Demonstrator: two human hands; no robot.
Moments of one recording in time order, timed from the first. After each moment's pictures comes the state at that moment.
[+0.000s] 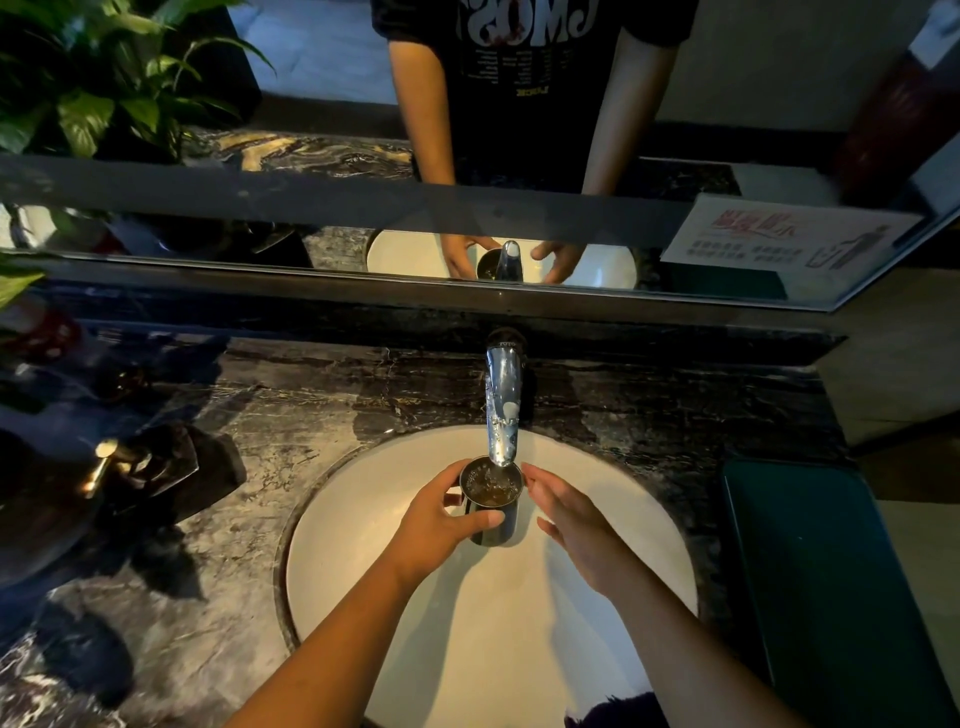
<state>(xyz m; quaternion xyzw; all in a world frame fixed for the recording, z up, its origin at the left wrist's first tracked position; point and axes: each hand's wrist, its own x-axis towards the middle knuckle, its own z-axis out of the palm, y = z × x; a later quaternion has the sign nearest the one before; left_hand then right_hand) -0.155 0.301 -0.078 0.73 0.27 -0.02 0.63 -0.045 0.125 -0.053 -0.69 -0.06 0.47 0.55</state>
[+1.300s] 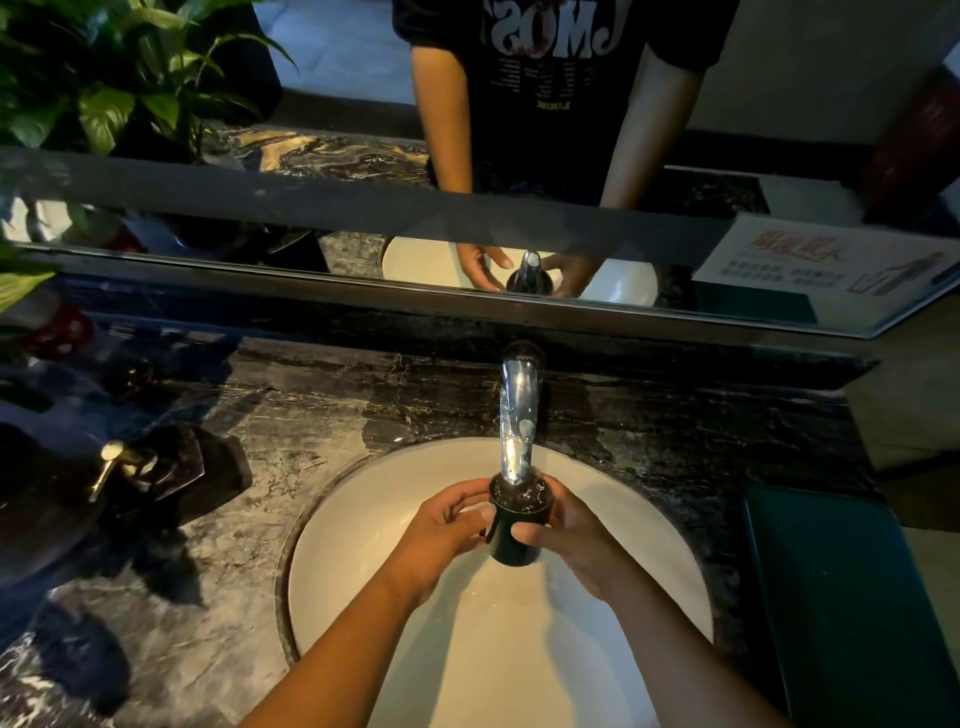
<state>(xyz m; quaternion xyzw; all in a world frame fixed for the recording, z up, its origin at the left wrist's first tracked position) -0.155 0.301 -0.069 0.55 0.31 -0.04 0.77 -0.029 0.139 -0.082 -0.63 -0.11 0.51 0.58</state>
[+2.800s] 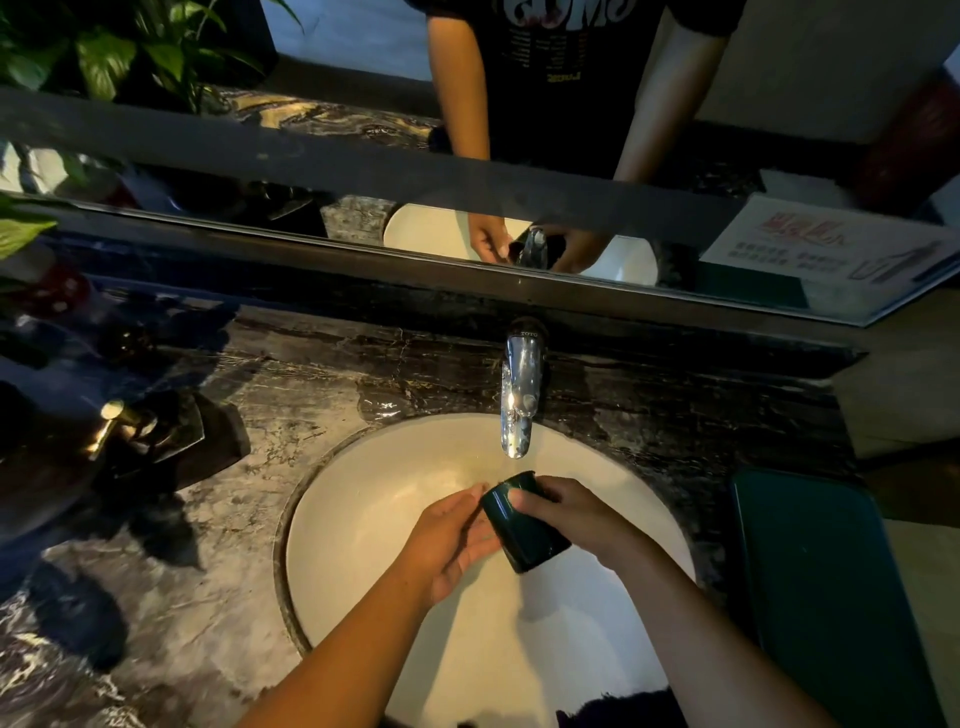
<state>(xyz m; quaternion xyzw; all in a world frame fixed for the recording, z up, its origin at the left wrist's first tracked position) -0.164 0.271 -0.075 0.31 0.42 -0.03 0.85 -0.029 0.138 -0.047 -0.74 -0.13 0.54 0.39</state>
